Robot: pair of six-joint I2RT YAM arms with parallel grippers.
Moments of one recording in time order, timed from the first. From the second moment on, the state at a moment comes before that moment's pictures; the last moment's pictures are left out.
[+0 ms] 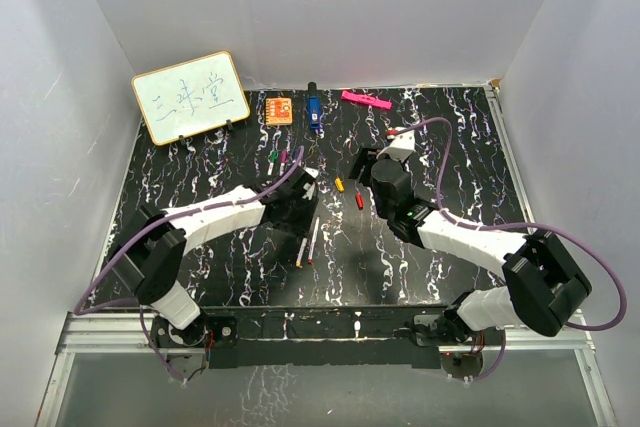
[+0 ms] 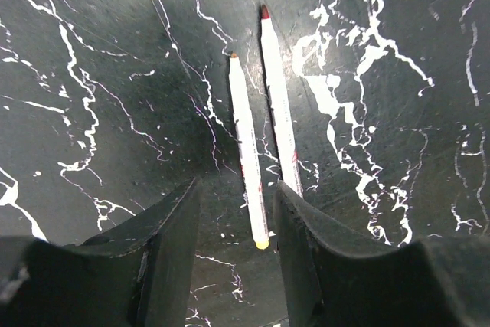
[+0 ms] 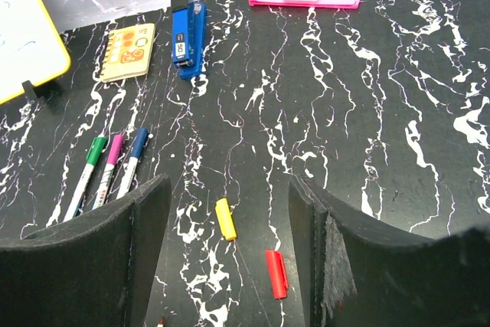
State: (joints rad) left arm -0.78 1.59 1.02 -0.56 -0.04 -0.40; right arm 0.69 1.34 0.71 0.41 0.61 0.40
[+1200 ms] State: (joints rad) left arm -0.84 1.71 1.01 -0.56 -0.14 -0.42; right arm 0.69 1.38 0.72 0.41 0.58 0.42
